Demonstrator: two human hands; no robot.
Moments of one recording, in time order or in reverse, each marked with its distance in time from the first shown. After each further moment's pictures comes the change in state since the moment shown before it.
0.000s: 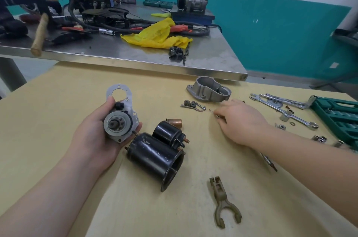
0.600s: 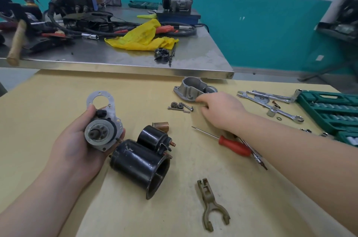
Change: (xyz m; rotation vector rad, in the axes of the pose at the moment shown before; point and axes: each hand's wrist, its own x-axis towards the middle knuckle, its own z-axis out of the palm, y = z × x) left_hand -0.002 0.000 0.001 0.018 -0.018 0.013; right_hand 0.031 -0.002 -0.007 0.106 -0.004 0.151
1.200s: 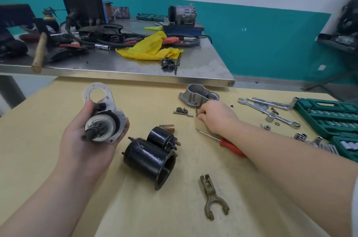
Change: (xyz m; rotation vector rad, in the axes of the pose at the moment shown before) left_hand -0.027 0.021 0.009 -0.257 -0.095 0.106; right_hand 0.006 -0.011 0.014 0.063 0.001 0.025
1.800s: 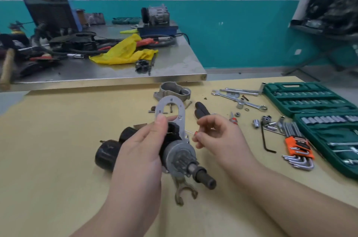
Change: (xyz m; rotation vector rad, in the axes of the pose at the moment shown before) left_hand -0.109 -0.100 0.124 0.585 -0.143 -0.038; right_hand -0.167 0.017 -0.013 1.326 0.264 0.157
